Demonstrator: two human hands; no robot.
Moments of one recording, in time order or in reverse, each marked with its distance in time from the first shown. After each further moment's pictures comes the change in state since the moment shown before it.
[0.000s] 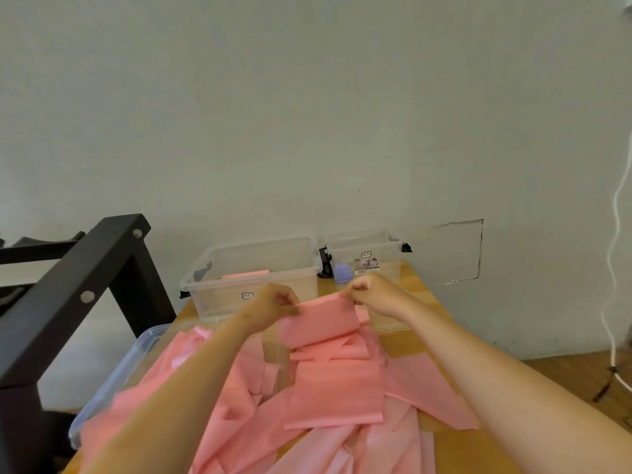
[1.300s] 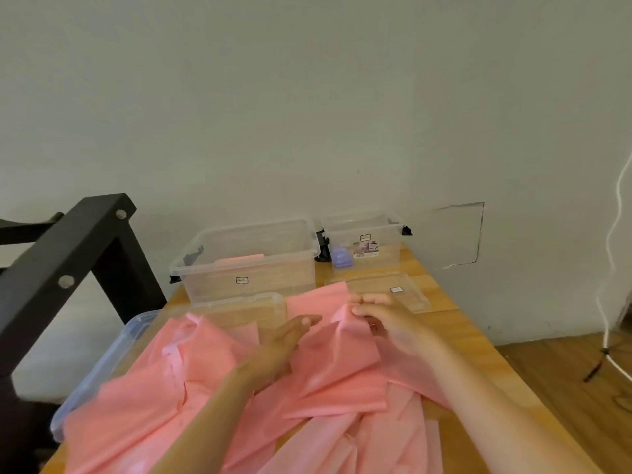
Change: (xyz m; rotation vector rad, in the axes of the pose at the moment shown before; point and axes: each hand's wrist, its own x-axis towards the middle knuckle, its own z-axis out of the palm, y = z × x) left_hand -0.057 -0.028 0.065 -0.343 -0.127 -0.164; right_hand -0.046 0.027 0.037 0.638 -0.047 0.148
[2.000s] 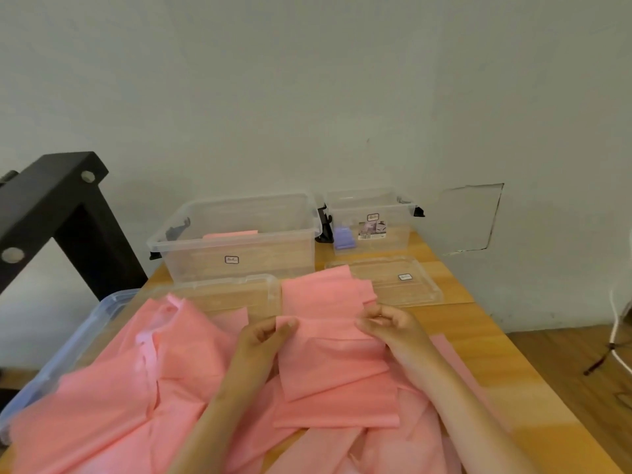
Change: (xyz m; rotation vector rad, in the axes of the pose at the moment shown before) left_hand 0.007 -0.031 0.011 -0.554 0.287 0.088; right_hand 0.007 0.055 0.001 0.036 0.227 -0.100
